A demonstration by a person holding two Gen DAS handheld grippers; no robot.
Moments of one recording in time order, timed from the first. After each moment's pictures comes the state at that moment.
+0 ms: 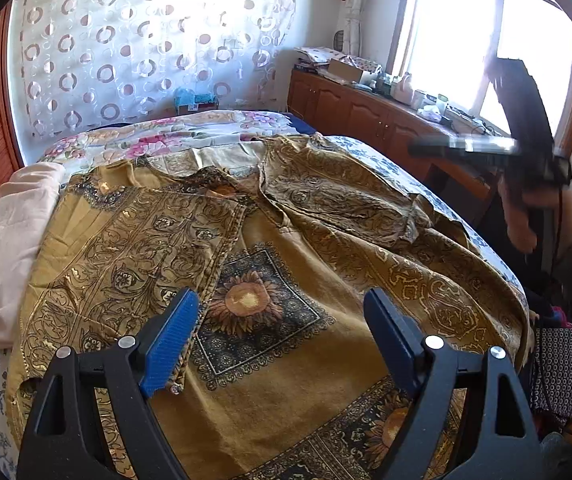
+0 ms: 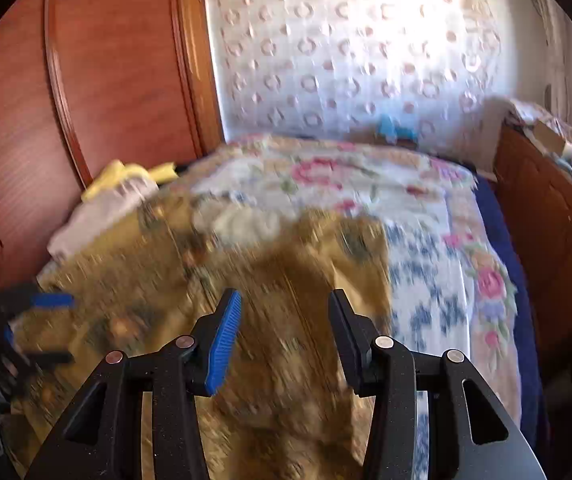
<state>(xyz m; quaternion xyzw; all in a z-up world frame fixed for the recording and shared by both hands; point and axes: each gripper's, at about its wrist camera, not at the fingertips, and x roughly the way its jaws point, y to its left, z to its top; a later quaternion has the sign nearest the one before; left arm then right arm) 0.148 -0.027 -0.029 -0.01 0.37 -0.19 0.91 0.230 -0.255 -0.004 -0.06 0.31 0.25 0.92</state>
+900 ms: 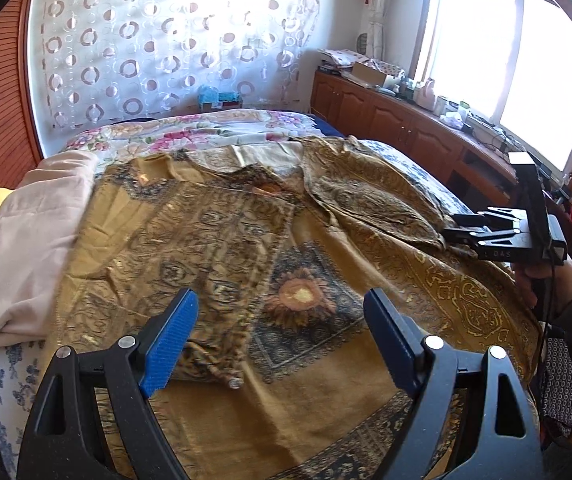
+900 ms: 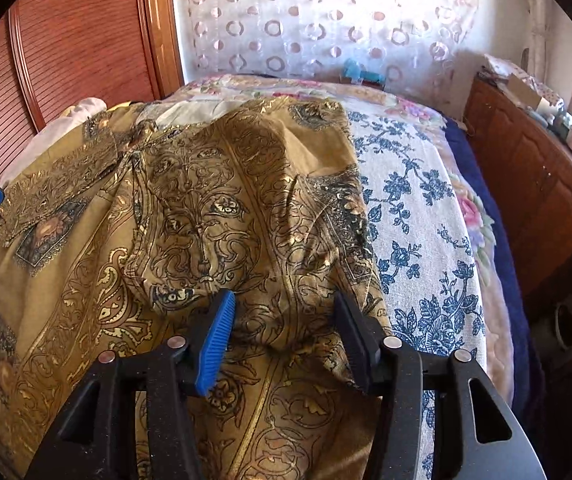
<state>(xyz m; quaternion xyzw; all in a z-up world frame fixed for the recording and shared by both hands) 0.150 0.007 -0.029 -0.02 0.37 -0.15 0.92 0.238 -0.254 -0.069 -0.08 0.36 0.18 0.91</state>
